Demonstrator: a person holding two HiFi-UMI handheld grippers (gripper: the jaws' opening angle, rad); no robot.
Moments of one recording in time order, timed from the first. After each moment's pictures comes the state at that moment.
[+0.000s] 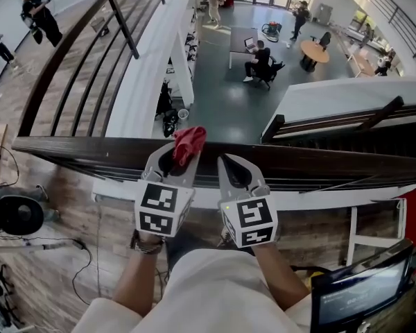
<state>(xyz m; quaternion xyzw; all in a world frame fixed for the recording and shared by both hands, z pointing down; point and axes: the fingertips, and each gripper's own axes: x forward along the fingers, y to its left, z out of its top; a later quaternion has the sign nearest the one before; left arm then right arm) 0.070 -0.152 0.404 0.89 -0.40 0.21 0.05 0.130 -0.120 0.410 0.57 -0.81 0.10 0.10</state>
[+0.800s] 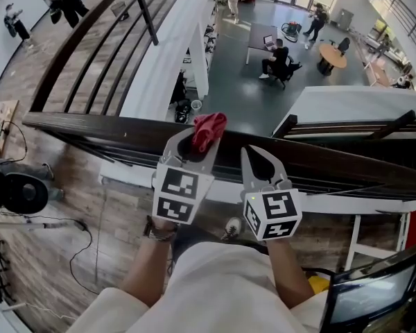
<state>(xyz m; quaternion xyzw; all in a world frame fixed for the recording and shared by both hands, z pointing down) 0.069 -0.153 0.399 0.89 -0.41 0.21 0.04 0.136 -0.119 0.406 0.56 -0.81 0.12 0.09</state>
